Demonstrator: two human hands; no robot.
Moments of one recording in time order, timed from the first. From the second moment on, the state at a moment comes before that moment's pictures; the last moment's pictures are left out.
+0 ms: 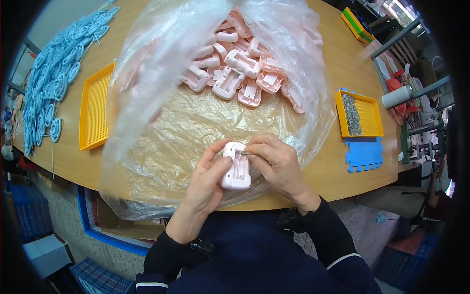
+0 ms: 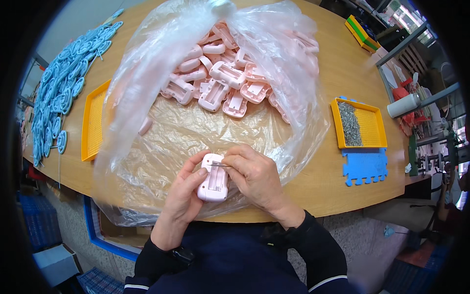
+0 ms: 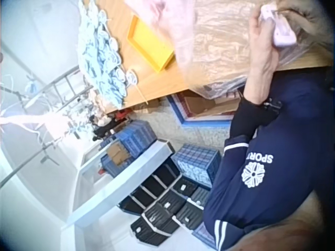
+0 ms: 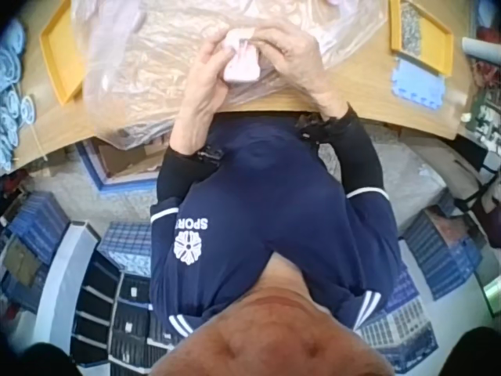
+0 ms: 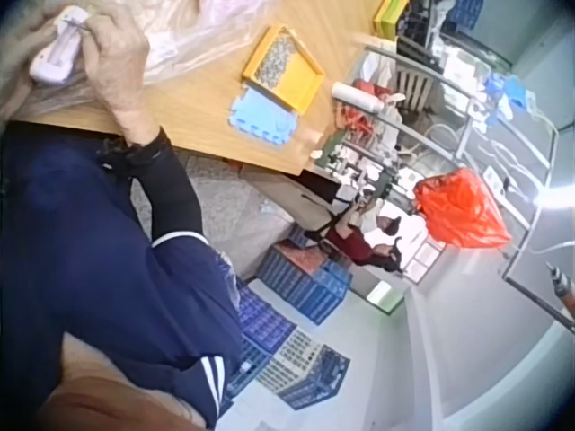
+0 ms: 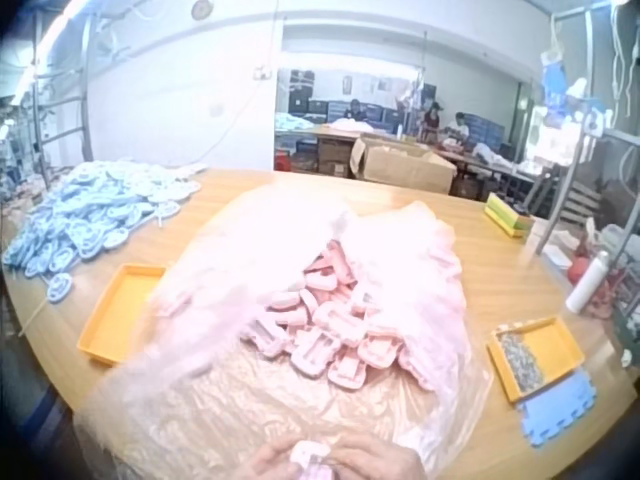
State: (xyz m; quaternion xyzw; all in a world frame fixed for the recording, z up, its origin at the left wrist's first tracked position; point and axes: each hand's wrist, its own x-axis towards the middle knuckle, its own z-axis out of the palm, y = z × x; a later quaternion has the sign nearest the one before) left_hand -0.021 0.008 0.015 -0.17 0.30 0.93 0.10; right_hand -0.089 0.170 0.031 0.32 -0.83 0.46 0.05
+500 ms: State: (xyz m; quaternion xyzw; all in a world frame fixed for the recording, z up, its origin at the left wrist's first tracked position) left_hand -0.017 0.009 0.019 -0.14 0.33 0.93 0.10; right_hand -0.088 0.169 0.040 0.35 -0.84 0.41 0.03
